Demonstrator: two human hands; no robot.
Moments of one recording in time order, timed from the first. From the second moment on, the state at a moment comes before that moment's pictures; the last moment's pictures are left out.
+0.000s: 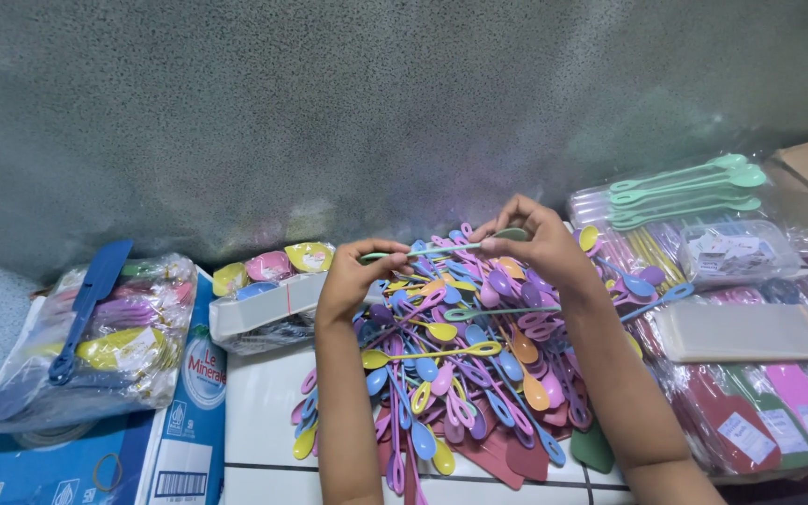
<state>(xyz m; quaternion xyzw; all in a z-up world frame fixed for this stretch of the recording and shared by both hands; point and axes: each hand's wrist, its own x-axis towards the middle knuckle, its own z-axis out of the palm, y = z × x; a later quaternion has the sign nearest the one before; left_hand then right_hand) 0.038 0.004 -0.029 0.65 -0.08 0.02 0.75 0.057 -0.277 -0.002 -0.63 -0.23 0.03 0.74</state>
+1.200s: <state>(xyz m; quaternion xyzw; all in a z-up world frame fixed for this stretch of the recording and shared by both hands) 0.028 -0.012 -0.024 0.52 -0.20 0.32 0.77 0.023 -0.245 0.010 -0.67 -0.37 -0.13 0.64</state>
